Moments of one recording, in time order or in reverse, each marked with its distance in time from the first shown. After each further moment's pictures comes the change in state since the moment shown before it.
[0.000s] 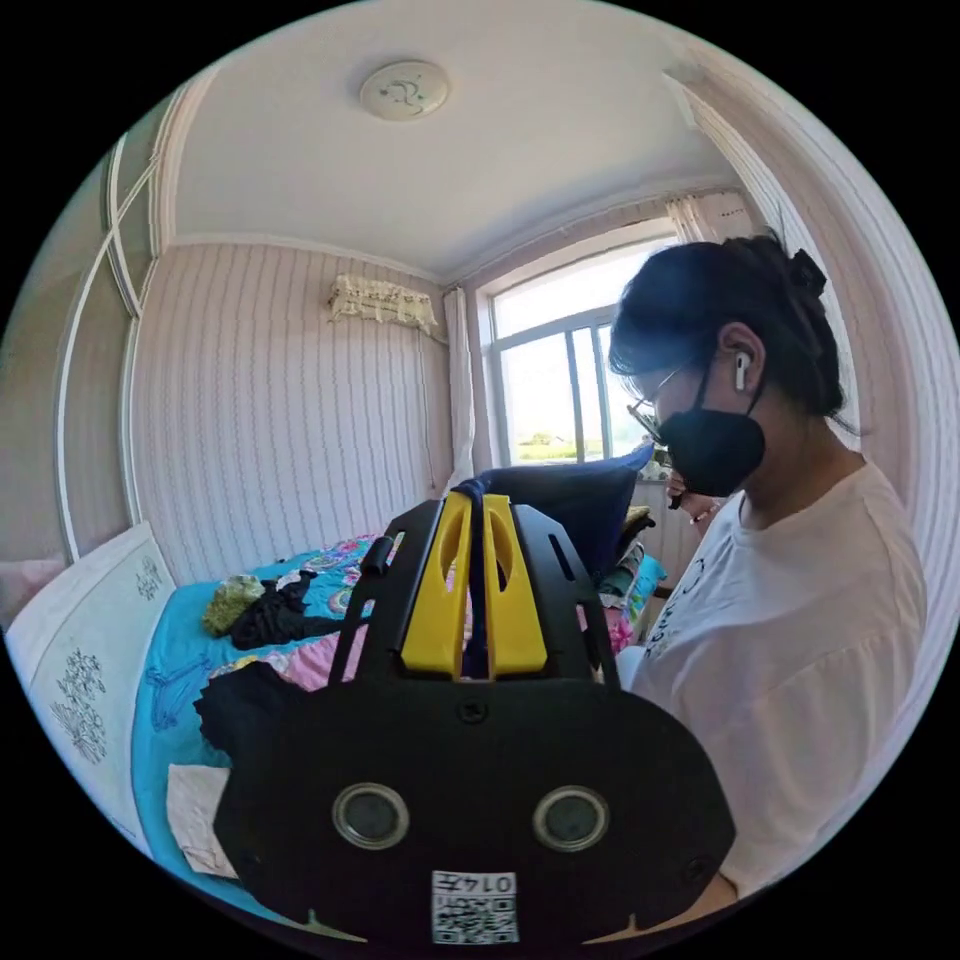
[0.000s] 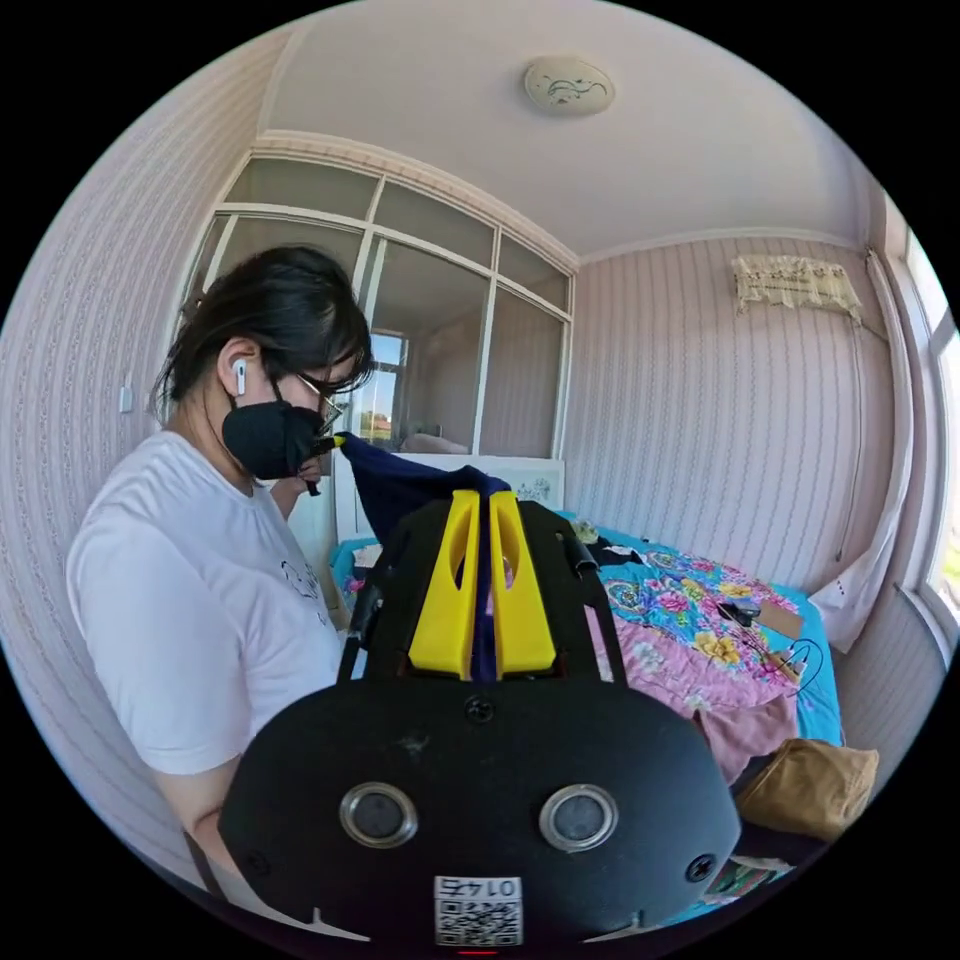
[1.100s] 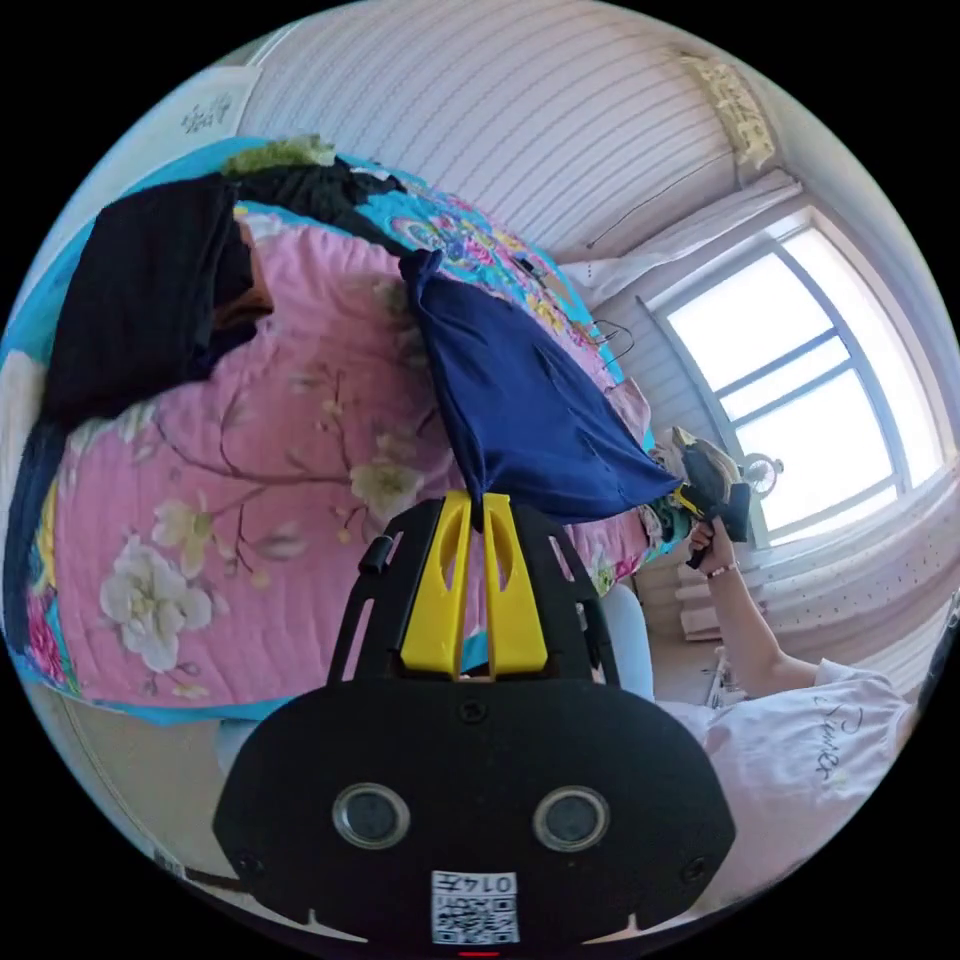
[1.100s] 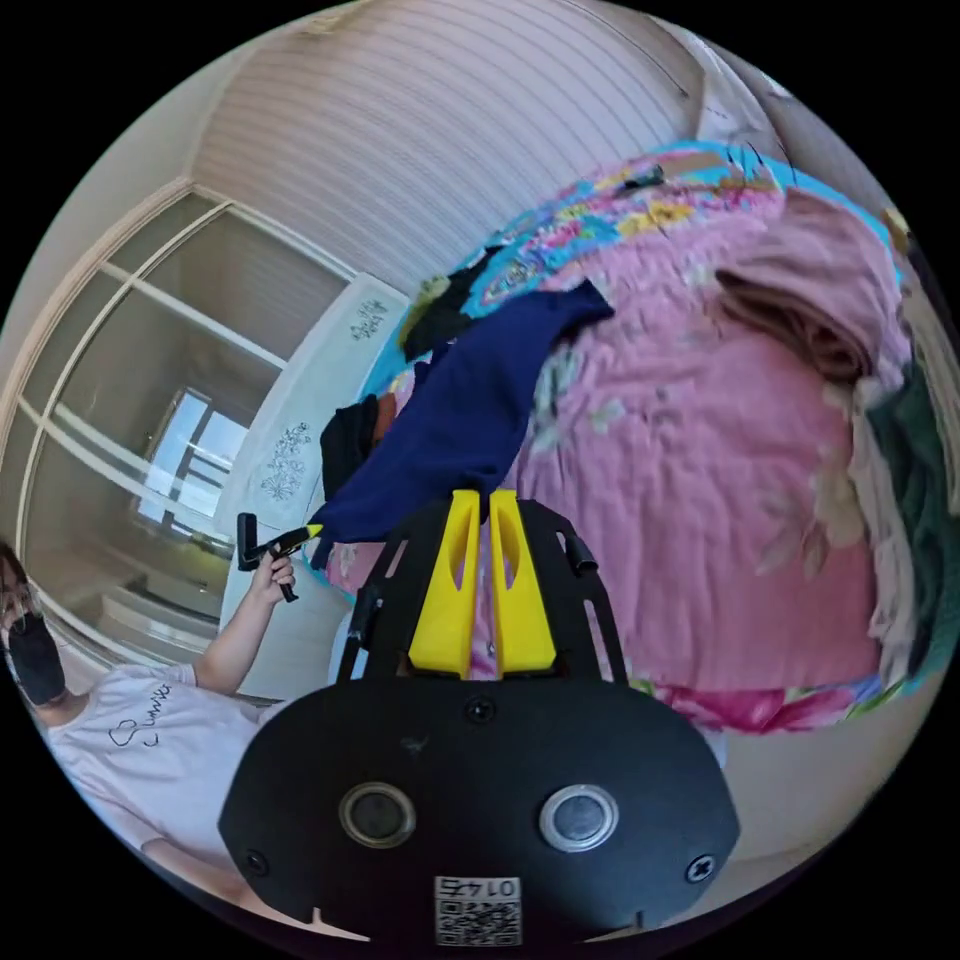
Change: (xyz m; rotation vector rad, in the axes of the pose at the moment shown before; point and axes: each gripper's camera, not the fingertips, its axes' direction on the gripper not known) left arm -0.273 0.325 0.358 -0.803 0.057 -0.943; right arm 0.322 0.306 0.229 -0.562 0.065 1.074
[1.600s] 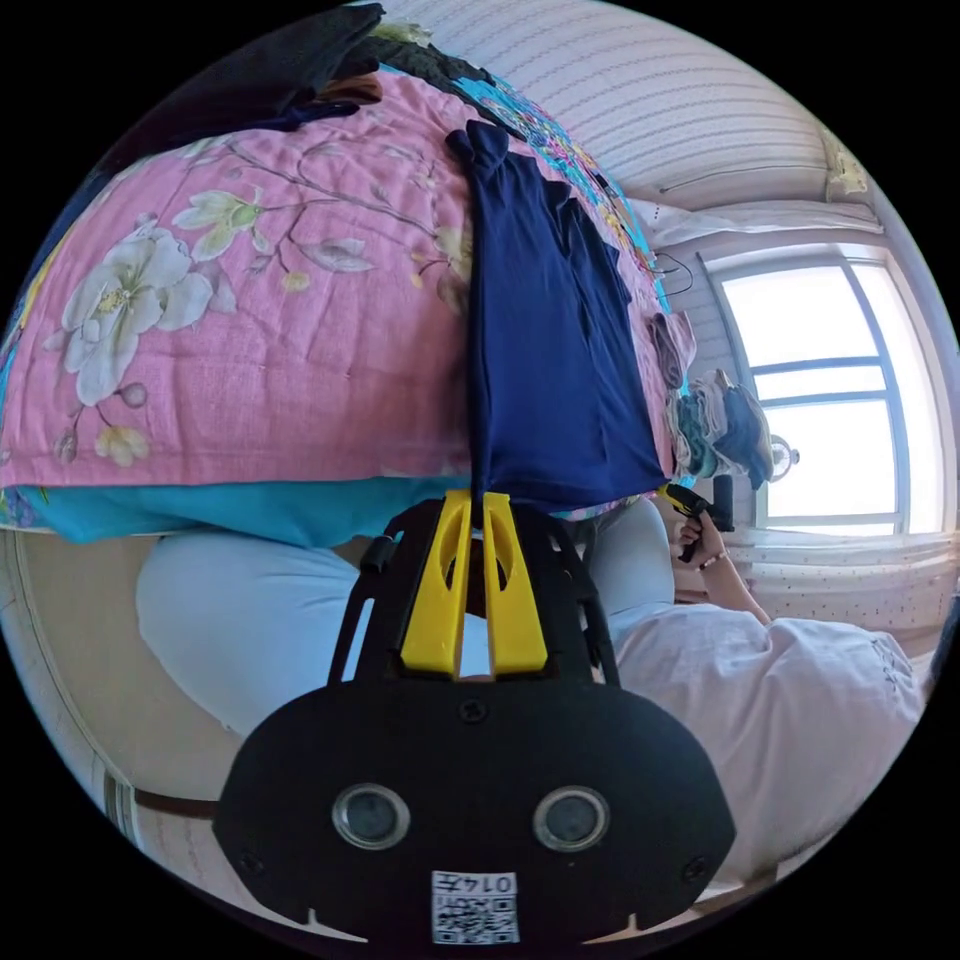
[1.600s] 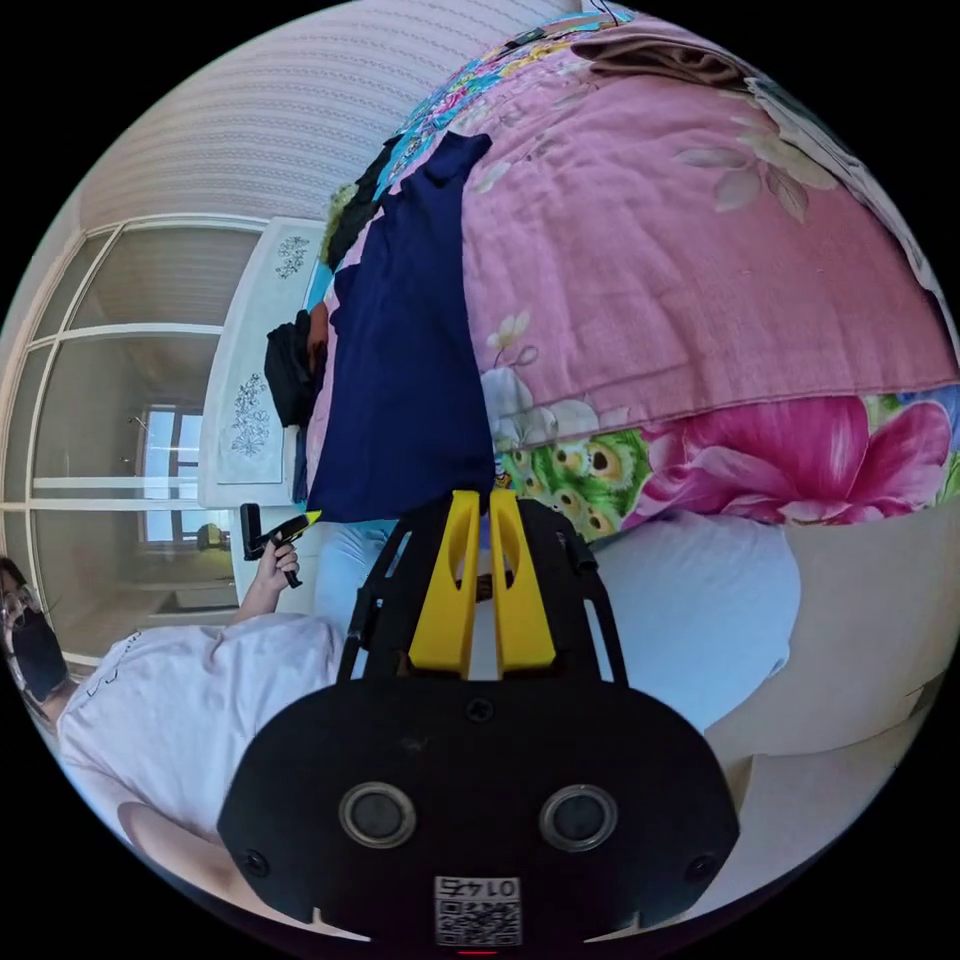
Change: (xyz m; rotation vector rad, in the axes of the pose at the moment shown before) left arm -0.111 0.037 0.059 -0.193 0.024 -0.130; right arm 0.118 0.010 0.034 -0.252 0.024 0.156
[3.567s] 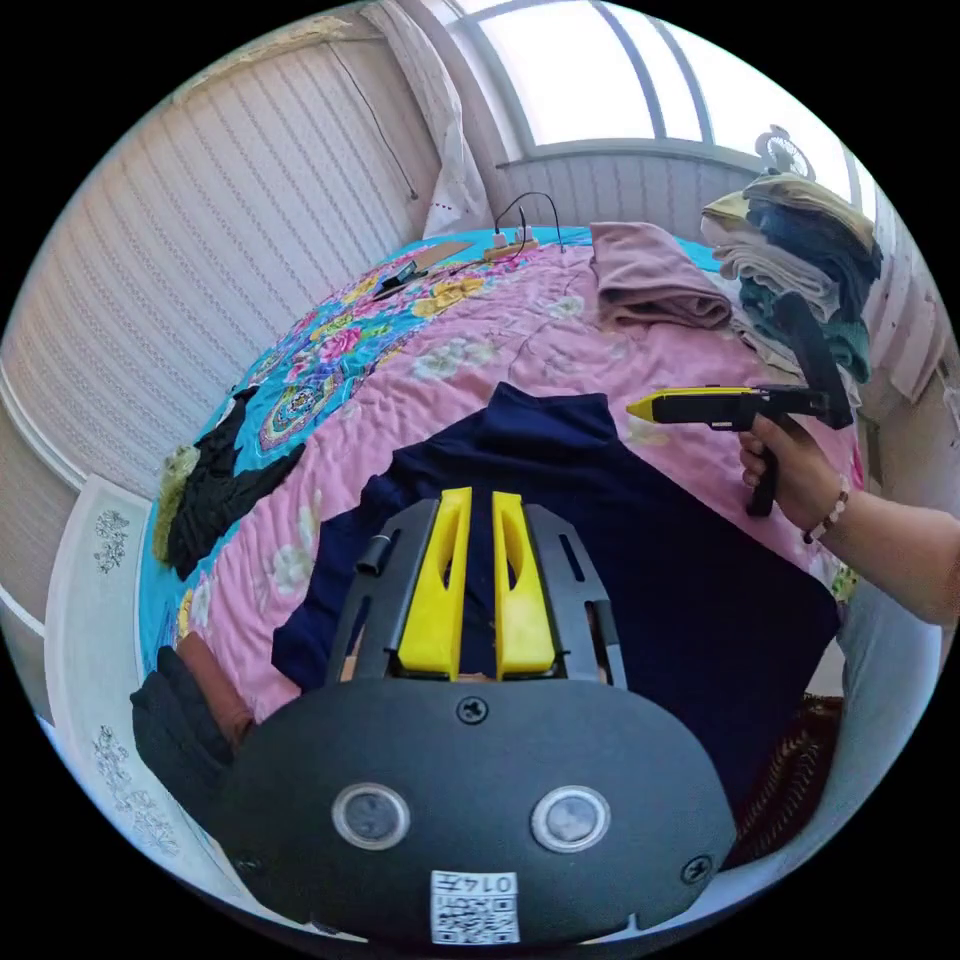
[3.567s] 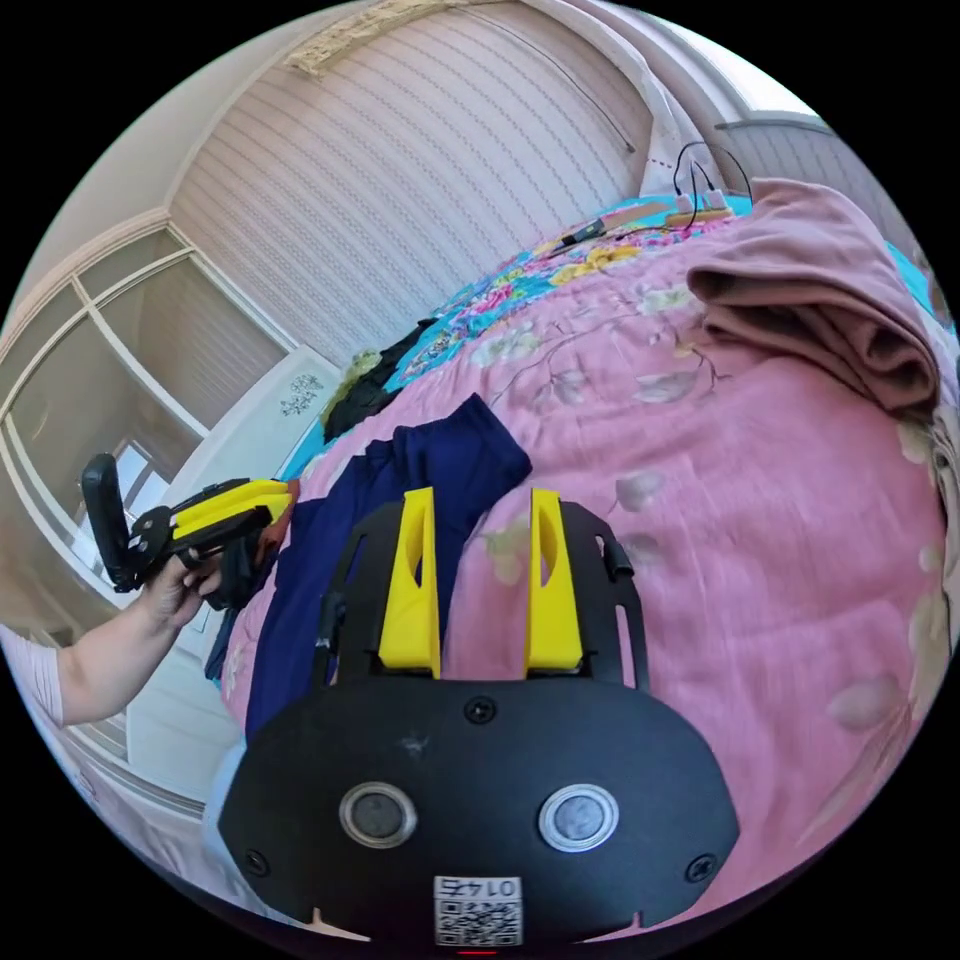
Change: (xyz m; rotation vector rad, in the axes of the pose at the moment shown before) left arm 0.220 -0.433 0.433 0.192 -0.719 0.957; right arm 0.039 -0.340 -0.065 0.589 0.125 -0.170
